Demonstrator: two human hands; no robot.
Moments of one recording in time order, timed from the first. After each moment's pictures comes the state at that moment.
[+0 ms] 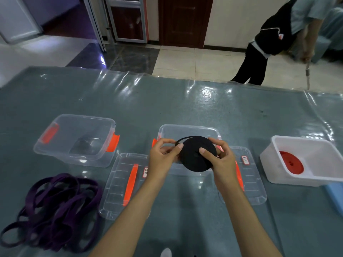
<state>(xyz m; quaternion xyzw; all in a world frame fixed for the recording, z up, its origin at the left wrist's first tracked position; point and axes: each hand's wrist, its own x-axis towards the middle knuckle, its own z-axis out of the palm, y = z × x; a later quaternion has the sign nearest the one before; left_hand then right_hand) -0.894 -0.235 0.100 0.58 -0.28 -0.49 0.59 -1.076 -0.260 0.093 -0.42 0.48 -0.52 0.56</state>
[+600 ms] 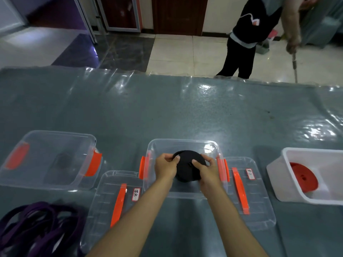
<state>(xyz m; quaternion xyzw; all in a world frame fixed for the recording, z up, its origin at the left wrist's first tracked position) -0.919 -0.367 -0.007 0.74 -0.21 -0.46 0.44 -1.050 -0.368 0.008 -0.19 0.63 -0.42 0.62</state>
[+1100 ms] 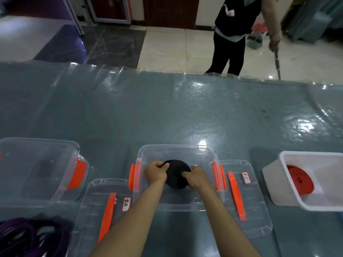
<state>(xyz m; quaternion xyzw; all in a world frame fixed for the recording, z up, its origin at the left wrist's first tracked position) -0.908 -0.393 -0.057 0.81 -0.23 -0.43 0.32 -1.049 -0.404 -0.020 -0.48 0.73 -0.07 0.48</state>
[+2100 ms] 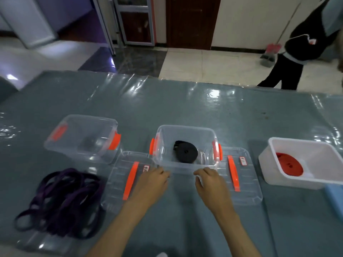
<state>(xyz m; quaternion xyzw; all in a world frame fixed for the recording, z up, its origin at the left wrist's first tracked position) -0.887 -0.165 0.086 0.67 -0.74 -0.09 0.03 -1.108 -0.205 0.072 -0.80 0.55 -0.15 0.16</state>
